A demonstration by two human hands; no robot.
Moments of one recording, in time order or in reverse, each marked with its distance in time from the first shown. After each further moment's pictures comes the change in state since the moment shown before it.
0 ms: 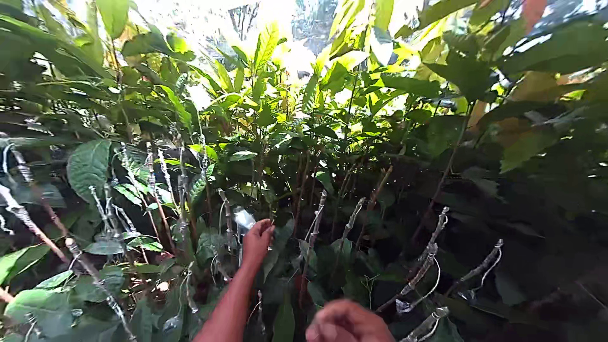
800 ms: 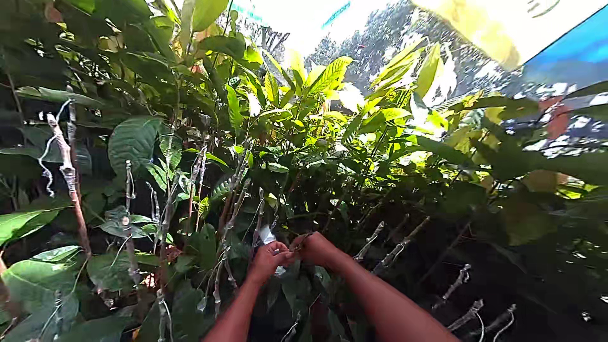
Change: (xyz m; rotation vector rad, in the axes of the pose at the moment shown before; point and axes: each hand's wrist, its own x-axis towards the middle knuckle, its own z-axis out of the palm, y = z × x) left_hand -0.003 -0.037 -0.034 -0.641 -0.196 -0.074; right_hand 0.262 0.070 0.014 -1.352 -0.543 0.311
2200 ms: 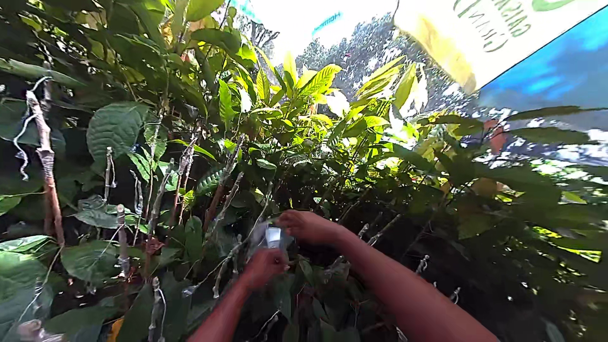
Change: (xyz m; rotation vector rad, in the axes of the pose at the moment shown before) left_hand -0.036 0.024 0.012 0.475 -0.249 0.068; right_hand -0.057 -0.080 -0.055 -0.273 -0.190 -0.023
